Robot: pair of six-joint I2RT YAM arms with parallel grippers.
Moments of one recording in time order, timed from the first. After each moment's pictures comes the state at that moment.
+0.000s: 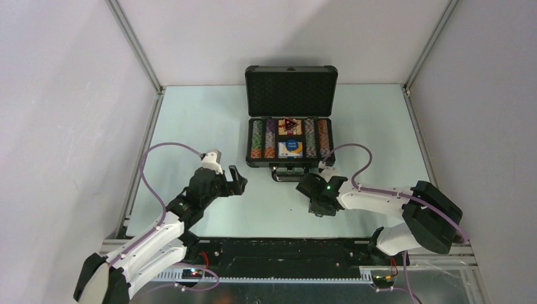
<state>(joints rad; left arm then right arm) -0.53 0.75 0.29 -0.05 -0.10 -0.50 0.98 1.41 0.72 -0.68 0.33 1.09</state>
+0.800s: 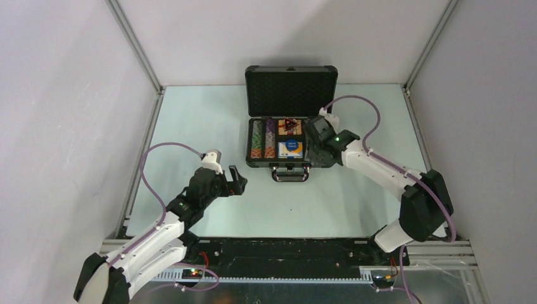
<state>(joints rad) -0.53 0.75 0.29 -0.05 -0.10 -0.50 0.68 1.50 1.16 -0.67 0.32 0.76</state>
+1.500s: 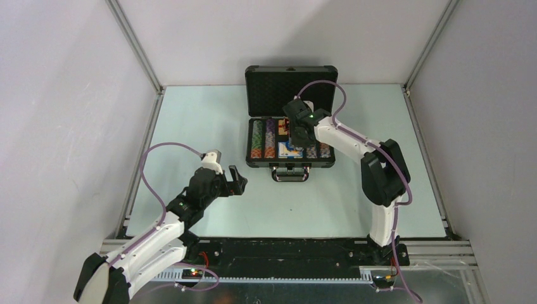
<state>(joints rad) -0.53 0.75 0.29 -0.05 -0.10 -0.50 0.63 1.93 1.58 -0.73 0.25 0.55</state>
